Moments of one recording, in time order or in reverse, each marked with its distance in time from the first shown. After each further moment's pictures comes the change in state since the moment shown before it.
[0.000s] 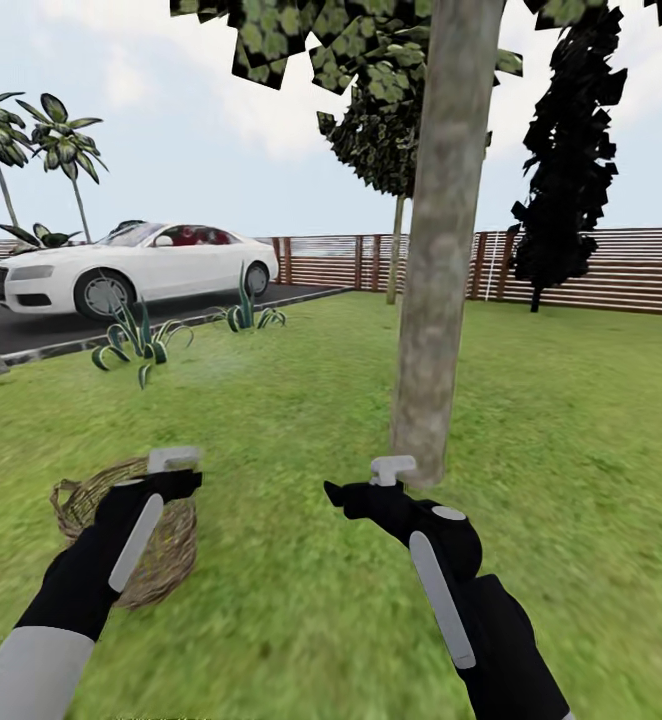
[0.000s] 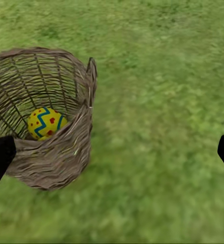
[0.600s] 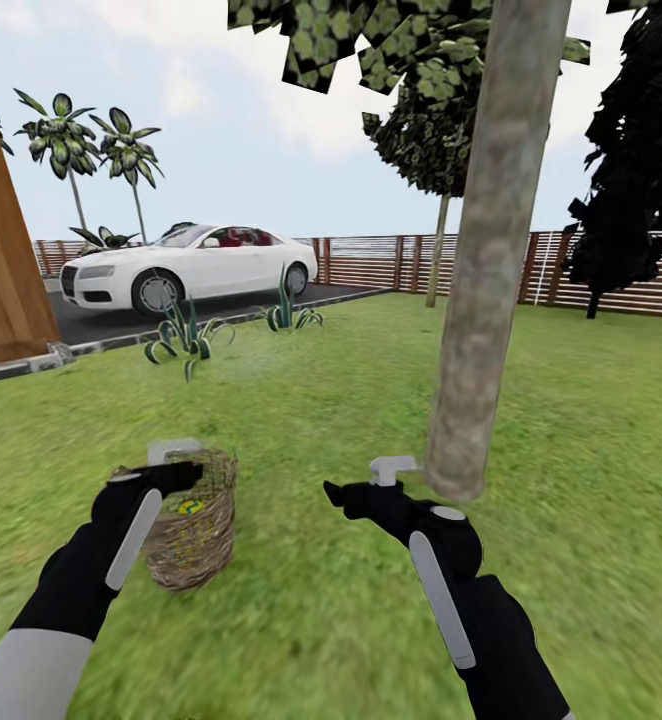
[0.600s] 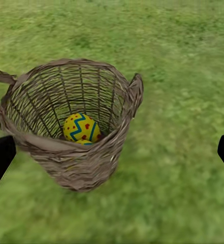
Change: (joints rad) left arm 0.004 -0.001 0.000 -0.066 0.007 0.019 0.000; right arm 0.000 0.000 0.001 0.000 0.000 0.000 0.000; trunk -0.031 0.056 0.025
